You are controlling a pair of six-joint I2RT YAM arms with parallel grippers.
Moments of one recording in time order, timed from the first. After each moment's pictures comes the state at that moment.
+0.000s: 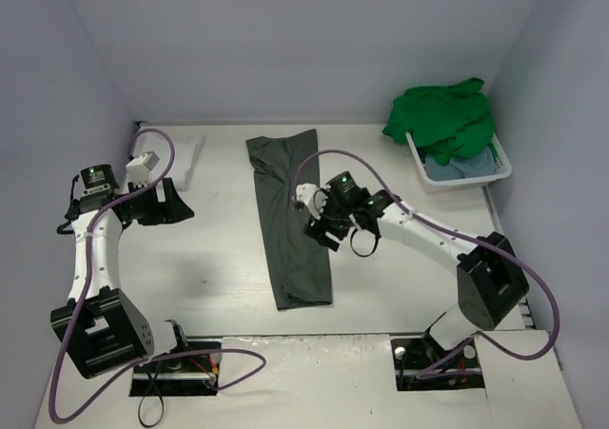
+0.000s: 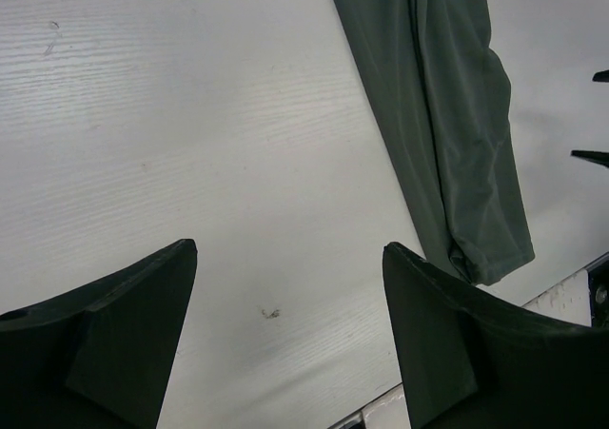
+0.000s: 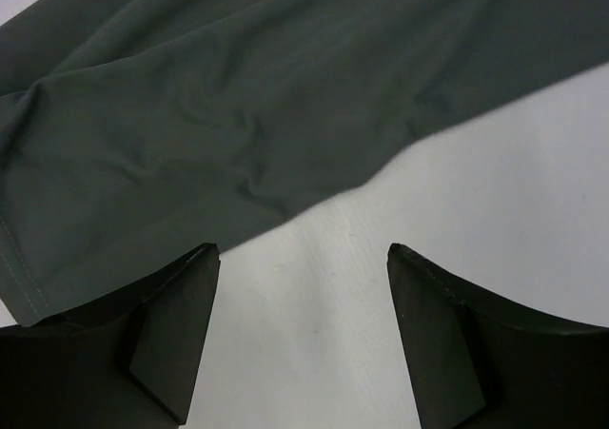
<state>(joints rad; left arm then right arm) 0.37 1.28 1.09 -0.82 0.74 0.20 0.63 1.55 1.07 -0.46 -0.25 -0.48</state>
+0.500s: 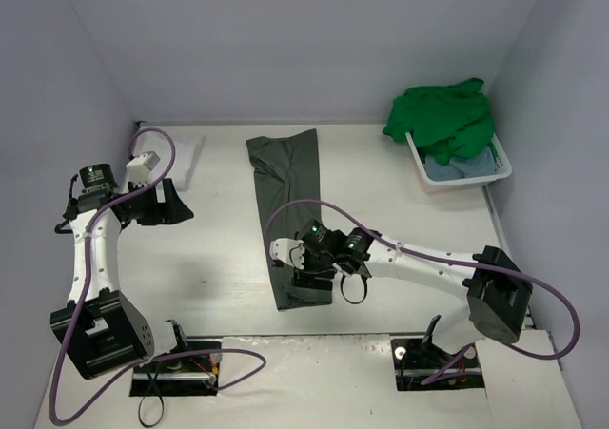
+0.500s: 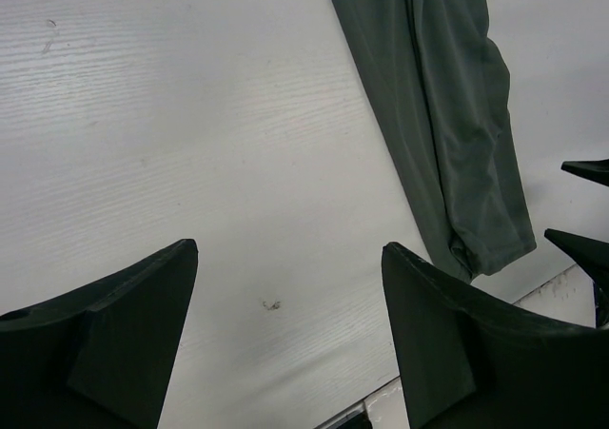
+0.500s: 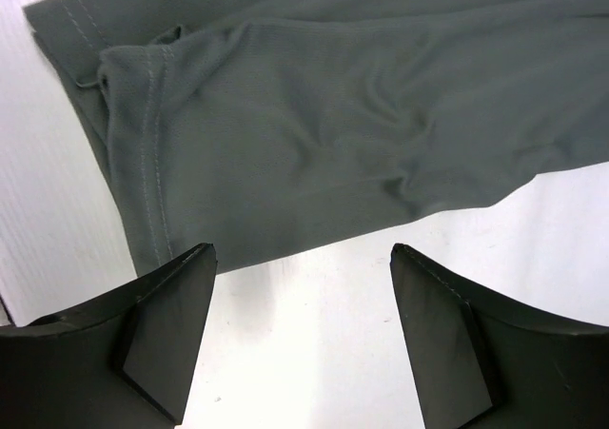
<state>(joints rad) 0.37 1.26 1.10 -0.86 0.74 0.23 1.02 1.49 0.96 -0.51 0.00 -0.54</state>
